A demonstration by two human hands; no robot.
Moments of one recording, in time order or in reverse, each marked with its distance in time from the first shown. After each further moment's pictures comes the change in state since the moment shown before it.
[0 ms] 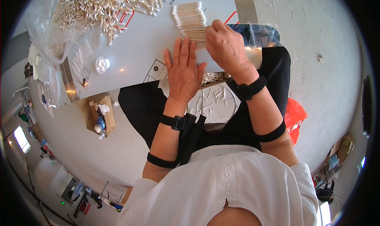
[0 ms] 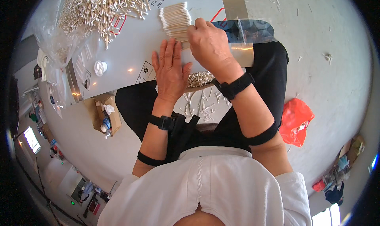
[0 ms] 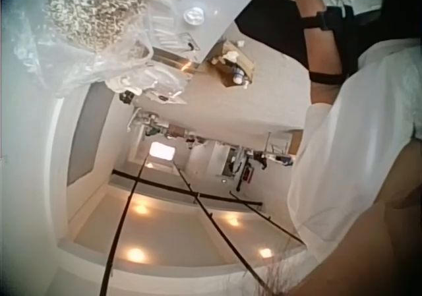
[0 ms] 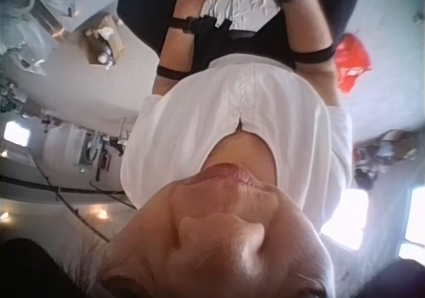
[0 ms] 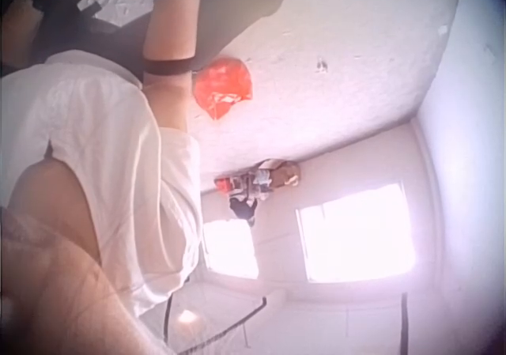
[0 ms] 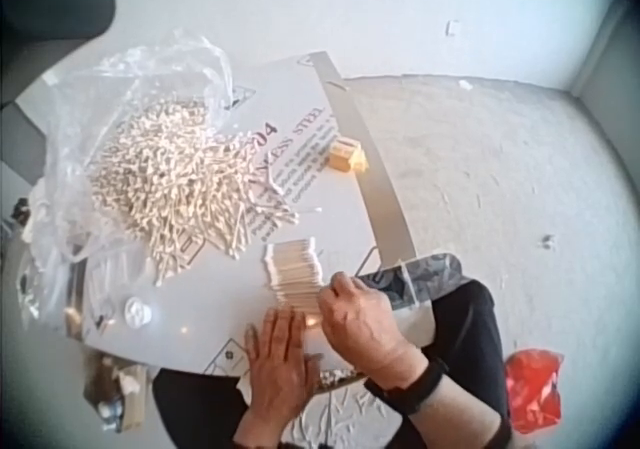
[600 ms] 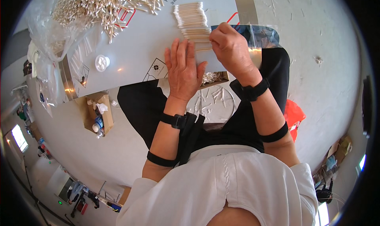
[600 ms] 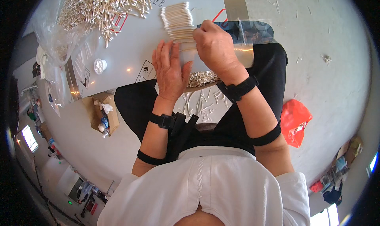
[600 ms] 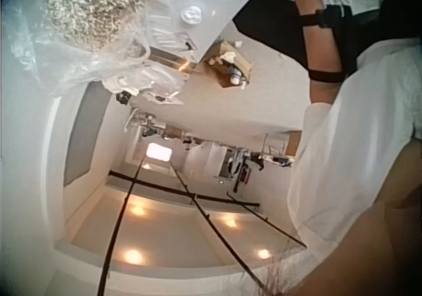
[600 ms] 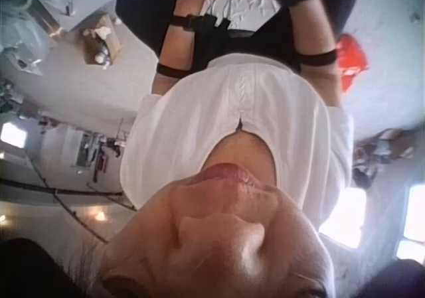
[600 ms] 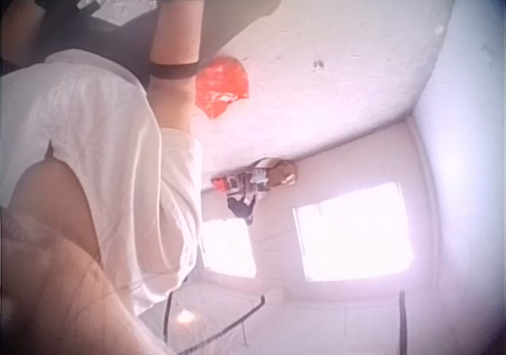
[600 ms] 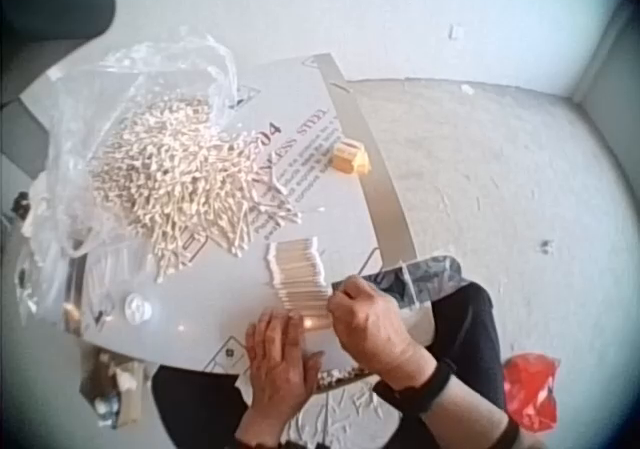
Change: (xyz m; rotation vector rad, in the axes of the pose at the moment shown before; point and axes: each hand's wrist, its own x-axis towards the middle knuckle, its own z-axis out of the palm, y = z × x) left_hand -0.001 -0.002 0.002 -0.070 0.086 -0.002; right_hand -0.009 0.008 -0.006 0.079 -0.032 -0.027
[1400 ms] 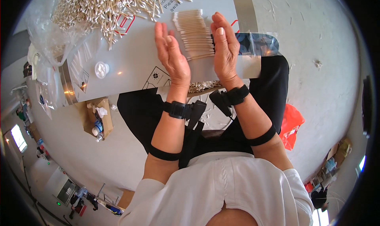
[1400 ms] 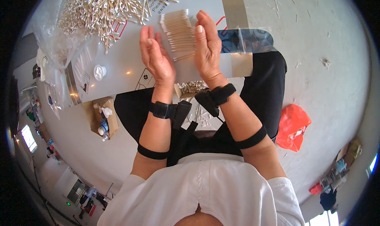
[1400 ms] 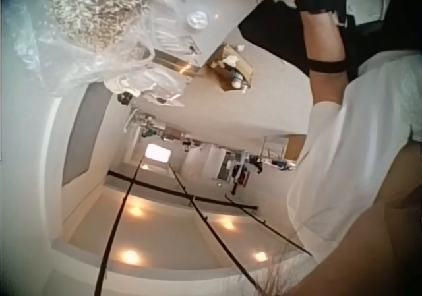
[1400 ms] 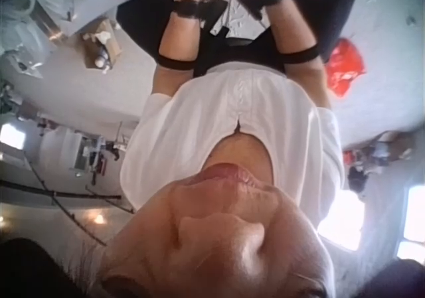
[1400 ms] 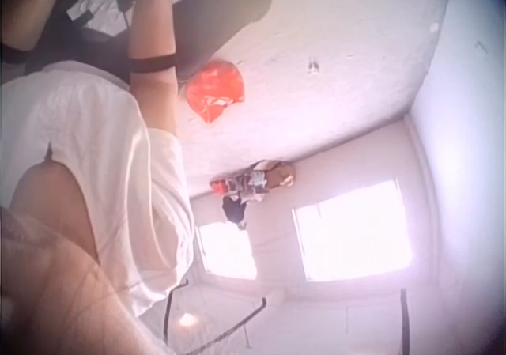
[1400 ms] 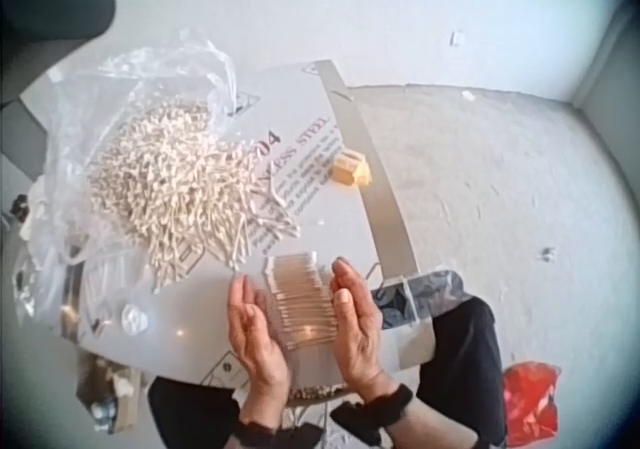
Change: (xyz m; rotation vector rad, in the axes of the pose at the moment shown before) left_hand 0.067 -0.004 0.019 -1.345 0.512 -0.396; right_hand 0.014 -0.007 0.043 1.112 0.509 0.386
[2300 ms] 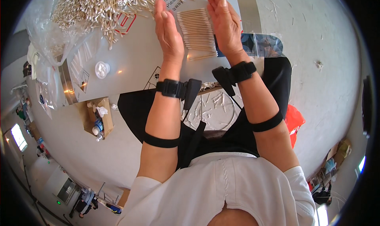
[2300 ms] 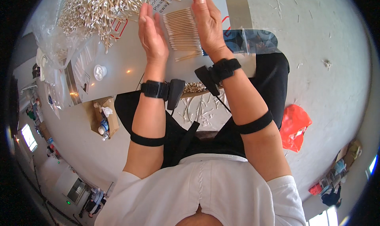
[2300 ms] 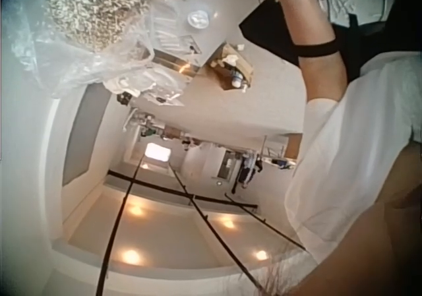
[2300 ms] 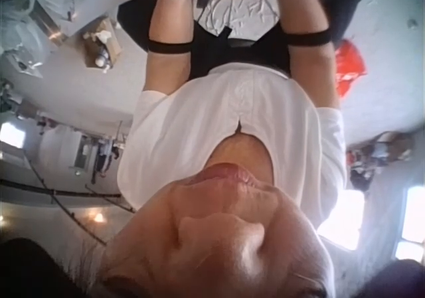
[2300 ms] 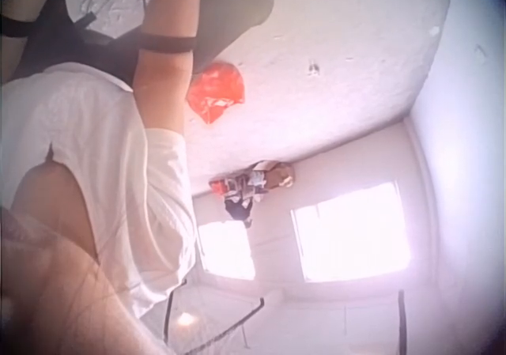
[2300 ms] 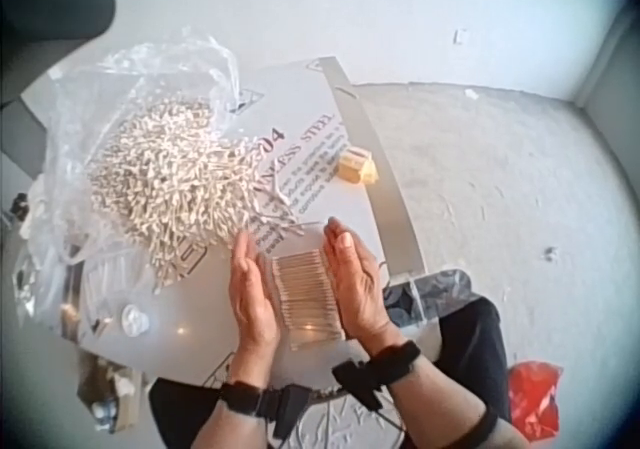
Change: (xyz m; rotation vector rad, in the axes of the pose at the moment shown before) left_hand 0.059 -0.005 0.003 0.189 -0.198 0.148; right_hand 0.059 0.011 0.008 0.408 -0.102 0.189
